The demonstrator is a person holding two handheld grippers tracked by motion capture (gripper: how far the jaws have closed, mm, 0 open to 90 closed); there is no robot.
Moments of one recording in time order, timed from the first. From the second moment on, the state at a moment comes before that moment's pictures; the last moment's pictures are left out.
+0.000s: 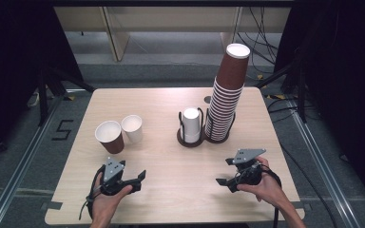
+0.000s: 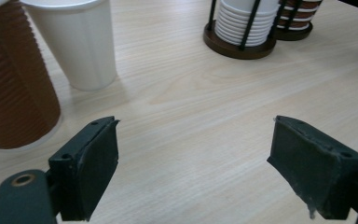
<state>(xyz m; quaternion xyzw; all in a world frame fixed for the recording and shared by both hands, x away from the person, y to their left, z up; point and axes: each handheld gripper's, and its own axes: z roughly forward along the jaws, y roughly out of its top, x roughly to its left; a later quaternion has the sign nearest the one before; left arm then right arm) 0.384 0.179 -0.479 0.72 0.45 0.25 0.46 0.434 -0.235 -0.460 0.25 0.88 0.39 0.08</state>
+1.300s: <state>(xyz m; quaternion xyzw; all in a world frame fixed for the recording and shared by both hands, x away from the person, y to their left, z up) 0.339 0.150 -0.493 0.76 0.36 0.24 0.49 0.392 -0.238 -0.464 0.26 0.87 0.40 0.09</state>
